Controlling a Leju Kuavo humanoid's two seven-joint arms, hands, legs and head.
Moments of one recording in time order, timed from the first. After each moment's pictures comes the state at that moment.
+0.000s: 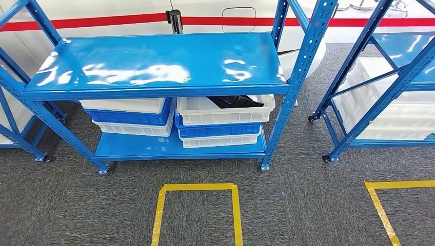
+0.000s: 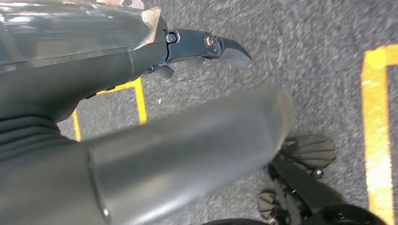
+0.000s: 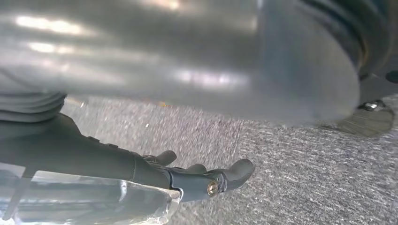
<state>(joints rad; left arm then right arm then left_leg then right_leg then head) 0.09 -0.03 0.14 -0.32 -0.14 0.09 -0.13 0.08 0.01 0.27 -0.31 -0.07 -0.07 0.02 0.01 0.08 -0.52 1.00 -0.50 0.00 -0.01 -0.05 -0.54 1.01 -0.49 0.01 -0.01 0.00</state>
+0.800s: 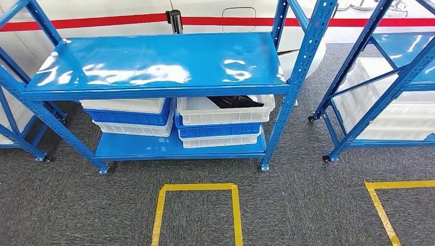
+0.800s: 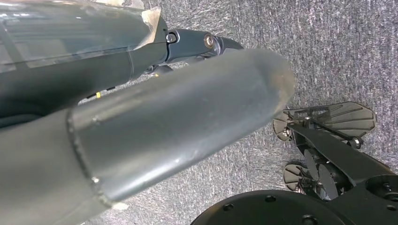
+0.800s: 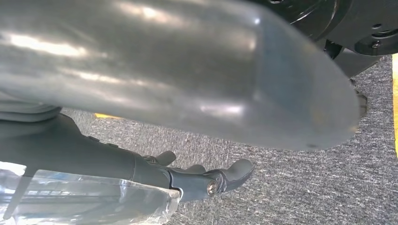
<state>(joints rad) 0.14 -0.01 0.03 -0.38 0.00 0.00 0.00 0.14 0.00 0.02 -0.38 0.00 0.00 0.00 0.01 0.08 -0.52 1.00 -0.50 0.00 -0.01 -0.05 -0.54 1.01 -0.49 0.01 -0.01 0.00</state>
